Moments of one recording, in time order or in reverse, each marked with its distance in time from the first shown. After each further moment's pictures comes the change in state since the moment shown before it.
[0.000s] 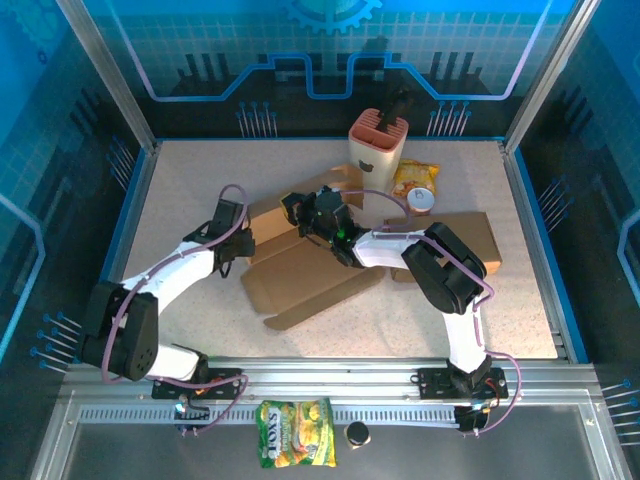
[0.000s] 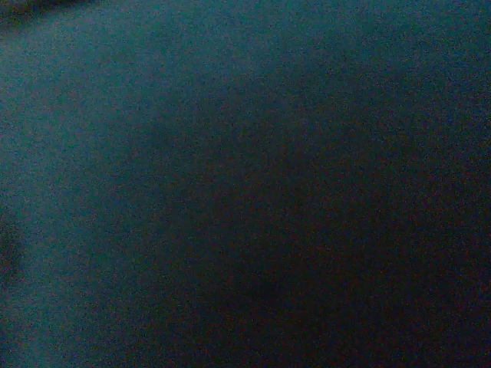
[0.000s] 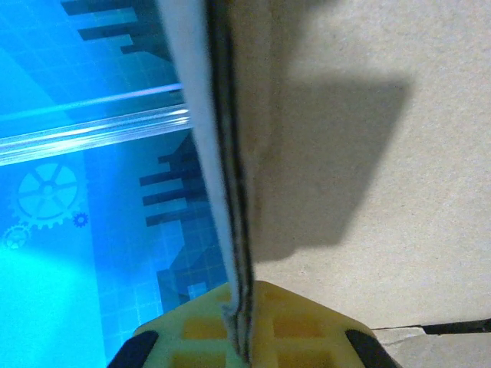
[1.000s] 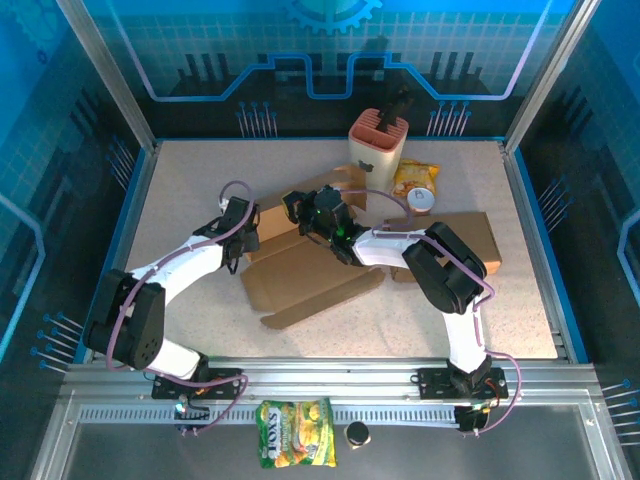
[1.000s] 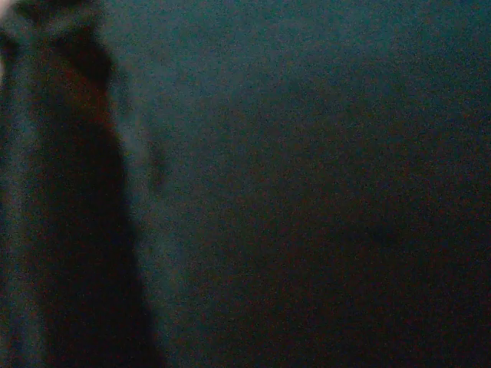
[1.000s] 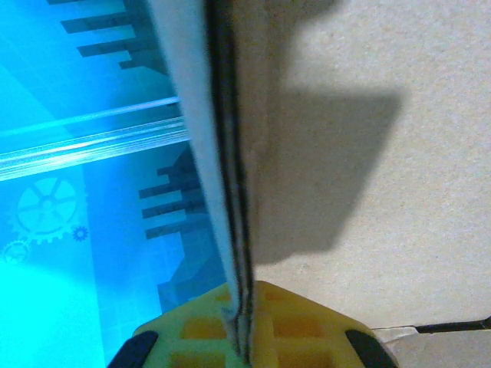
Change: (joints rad) left arm -0.047 0.063 0.053 -0.025 -0.121 -0.158; right arm -0.002 0.000 0.016 -0.031 0.022 0.015
